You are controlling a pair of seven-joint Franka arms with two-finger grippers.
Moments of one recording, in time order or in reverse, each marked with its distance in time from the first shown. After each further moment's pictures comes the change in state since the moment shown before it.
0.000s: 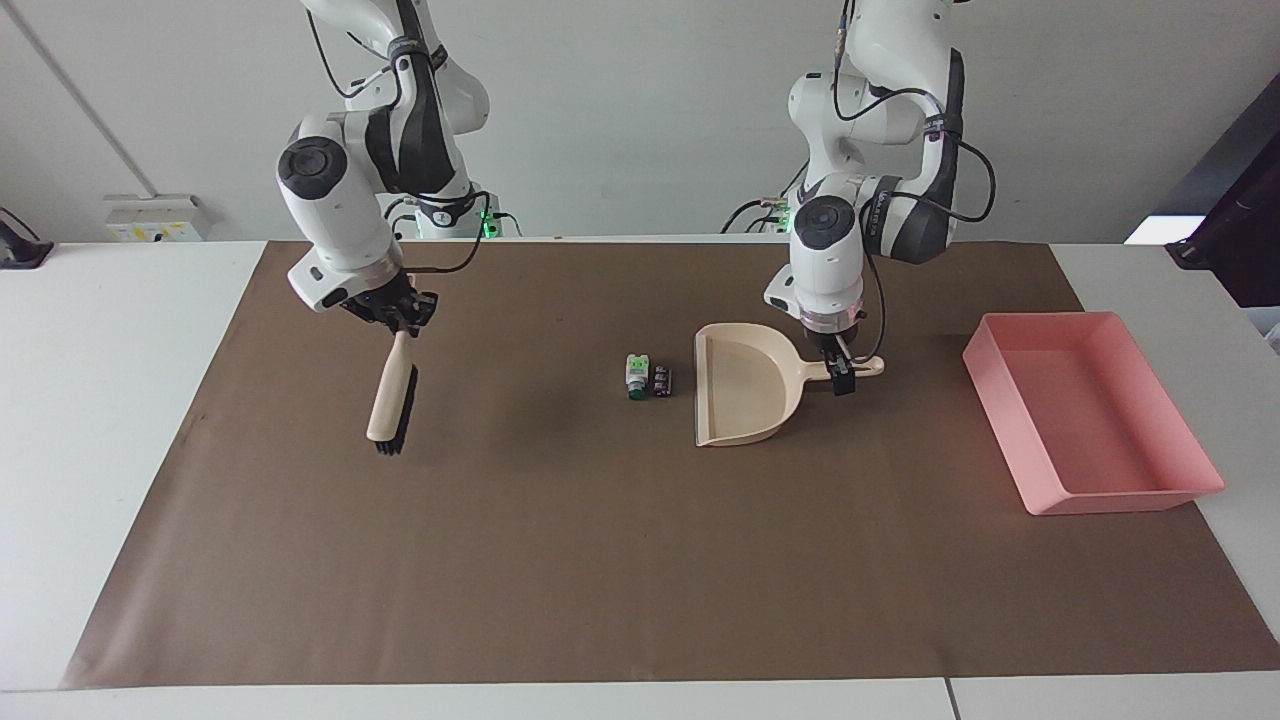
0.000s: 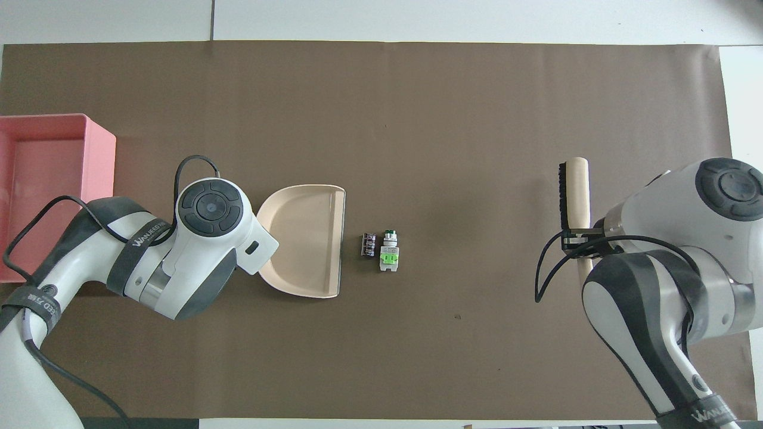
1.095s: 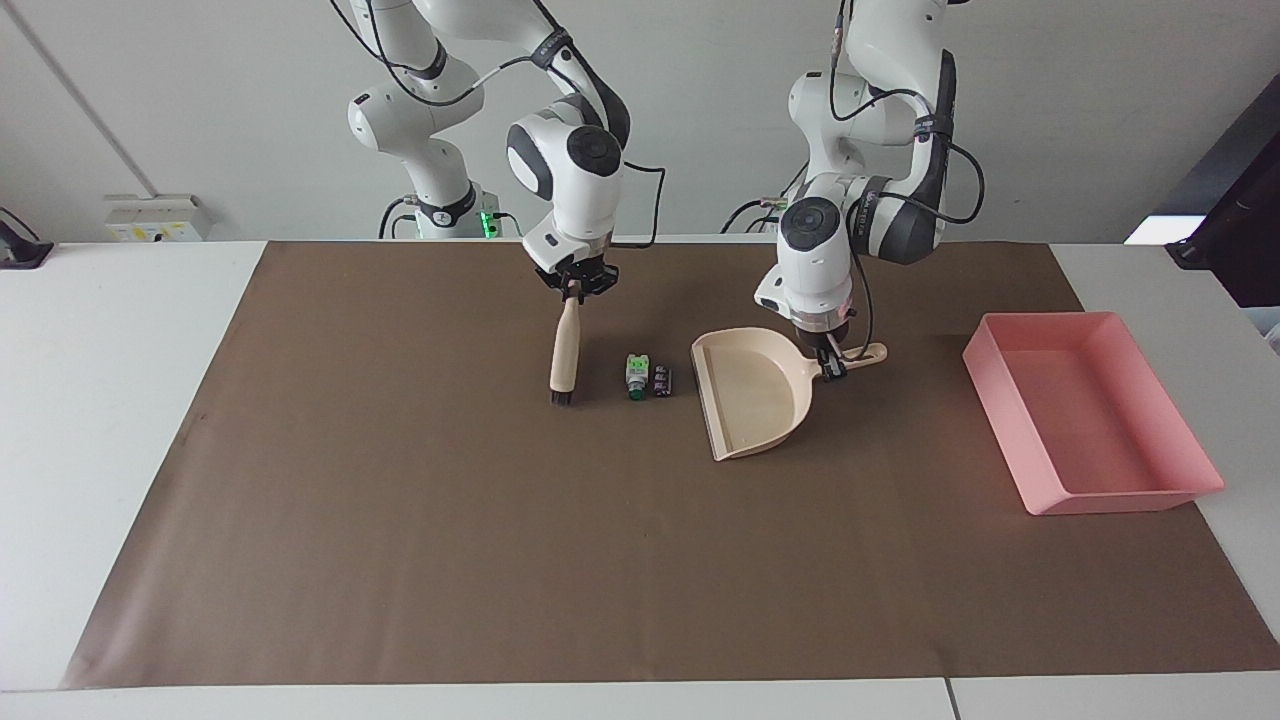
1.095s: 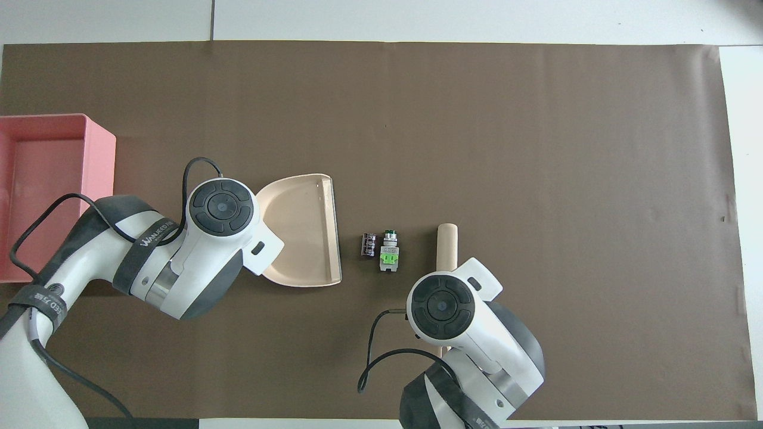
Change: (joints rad) left arm -0.015 0.005 0.007 0.030 0.033 -0.060 -0.033; right arm 0.519 0.112 0.007 -0.058 0.005 0.111 0.504
